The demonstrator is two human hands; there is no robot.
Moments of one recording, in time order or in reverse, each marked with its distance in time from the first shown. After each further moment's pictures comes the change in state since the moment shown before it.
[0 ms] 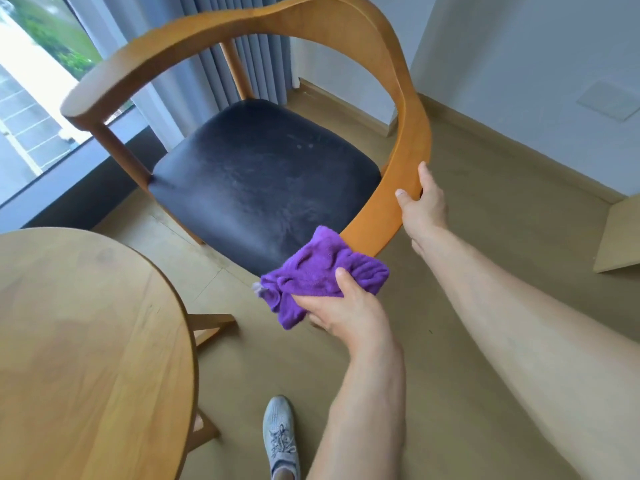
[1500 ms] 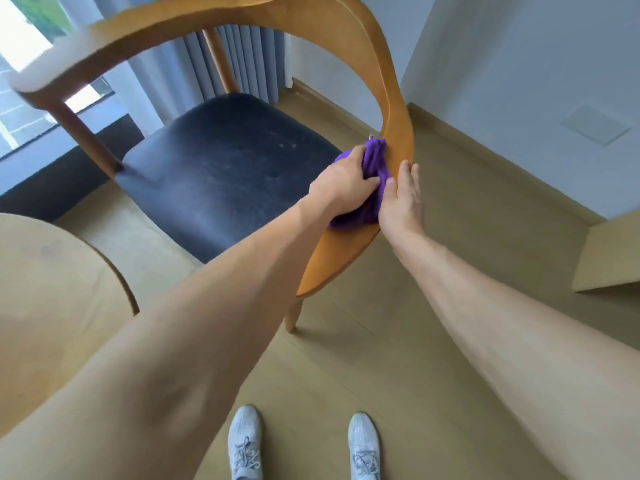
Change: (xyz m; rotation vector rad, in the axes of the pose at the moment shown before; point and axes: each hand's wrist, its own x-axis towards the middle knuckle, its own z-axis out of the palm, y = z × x) left_hand 0.090 0.090 0.144 1.114 -0.882 0.943; right_hand 0.023 0.005 0.004 -0.142 -0.039 -0.156
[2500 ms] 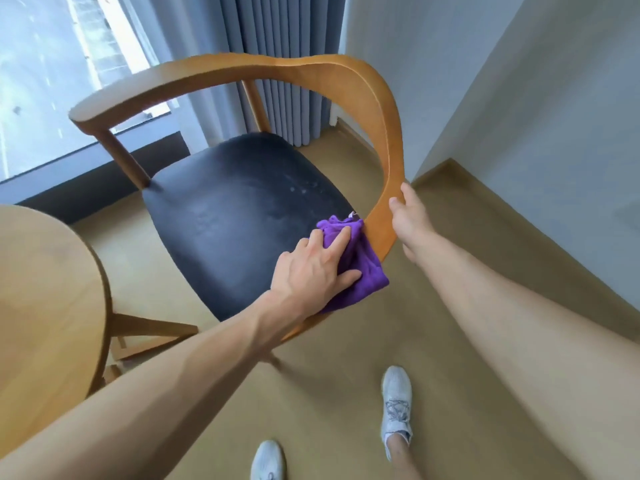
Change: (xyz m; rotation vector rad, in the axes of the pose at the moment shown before) left_hand -0.026 0.024 0.029 0.497 0.244 -0.181; right_hand 0.142 -0.020 -0.040 0.190 -0.346 0.031
